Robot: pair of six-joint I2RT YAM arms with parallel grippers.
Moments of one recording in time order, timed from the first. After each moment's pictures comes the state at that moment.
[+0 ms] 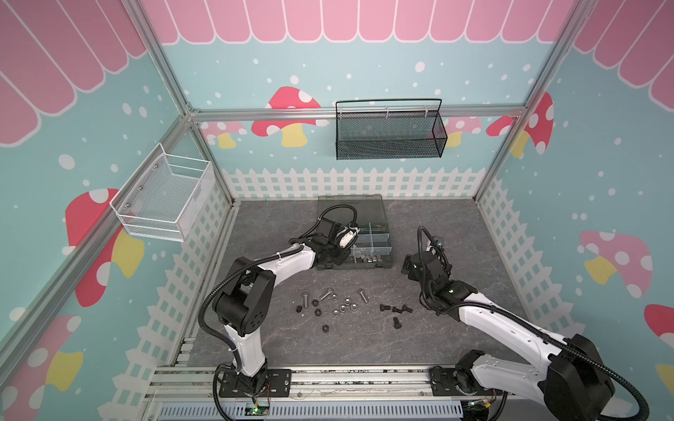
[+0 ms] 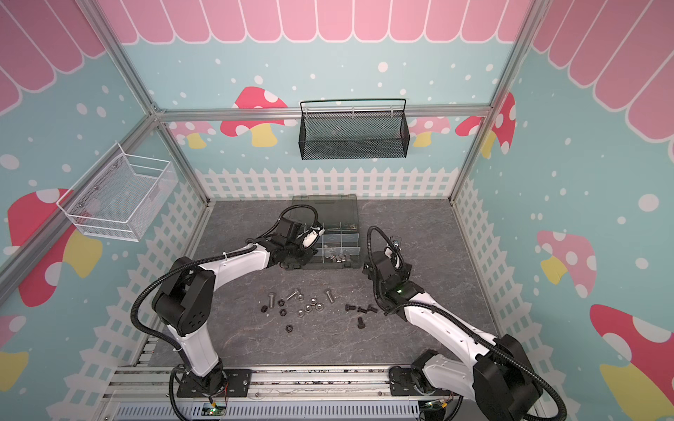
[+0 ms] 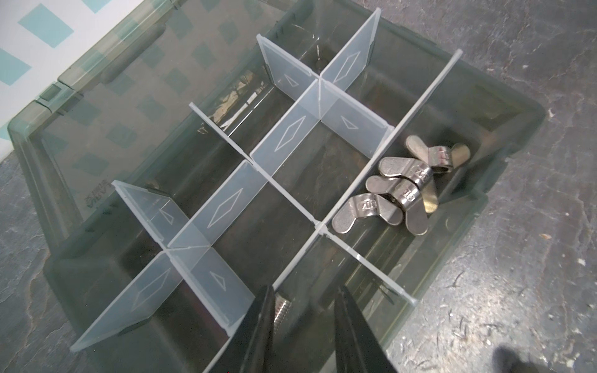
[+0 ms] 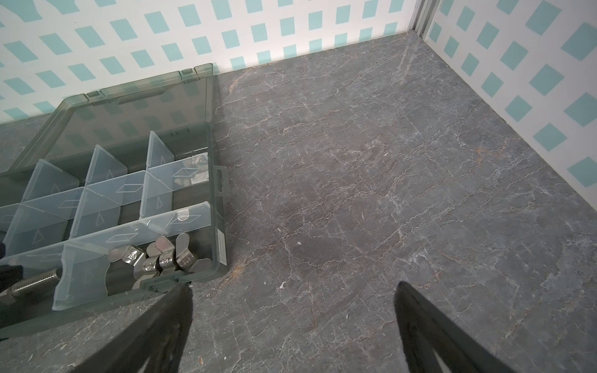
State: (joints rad) left arm -0.51 1.84 1.23 -0.20 0.13 0.30; right arm 0.60 1.14 0.68 -0.22 0.63 0.57
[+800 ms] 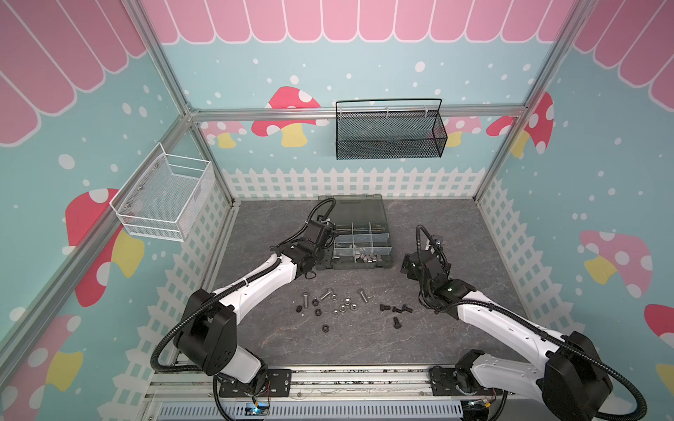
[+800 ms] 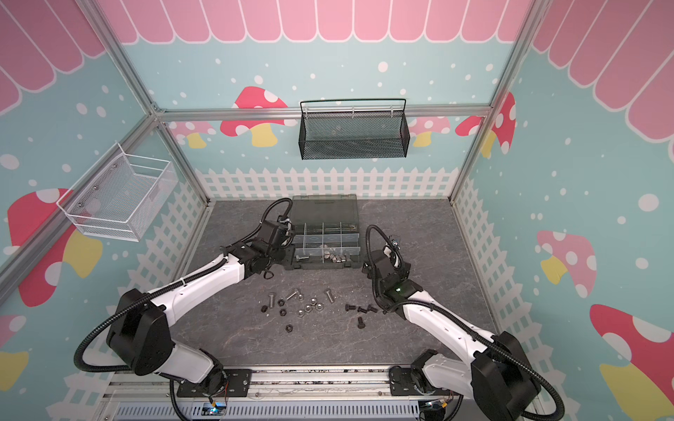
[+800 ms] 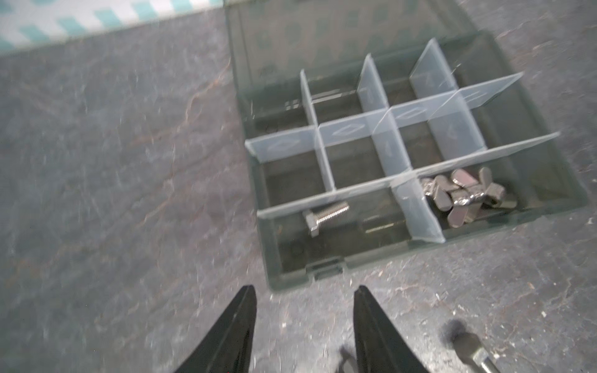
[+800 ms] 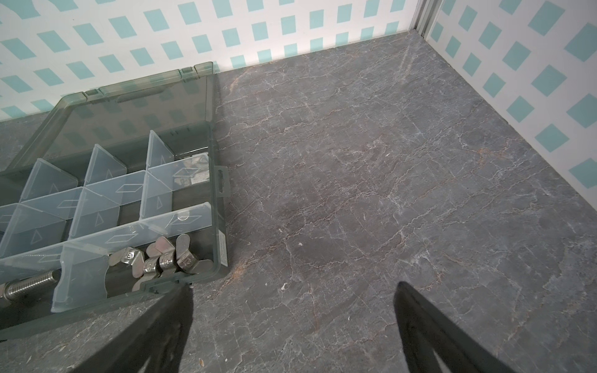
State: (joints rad) left arm -0.54 1.51 1.11 -0.49 -0.24 -0.28; right arm 0.60 1.16 0.69 -0.23 0.63 0.57
